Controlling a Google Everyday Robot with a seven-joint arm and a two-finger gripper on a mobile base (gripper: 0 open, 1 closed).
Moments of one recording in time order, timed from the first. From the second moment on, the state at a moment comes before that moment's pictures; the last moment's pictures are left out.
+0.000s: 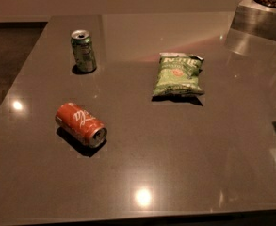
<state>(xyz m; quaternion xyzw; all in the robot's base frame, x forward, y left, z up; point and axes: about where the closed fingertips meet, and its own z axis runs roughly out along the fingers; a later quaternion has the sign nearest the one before) 0.413 -0.320 0.976 -0.60 0.78 -0.03 0.16</state>
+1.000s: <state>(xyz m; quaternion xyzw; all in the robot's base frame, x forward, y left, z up) 0.373 -0.482 0.977 -0.60 0.78 -0.04 0.16</state>
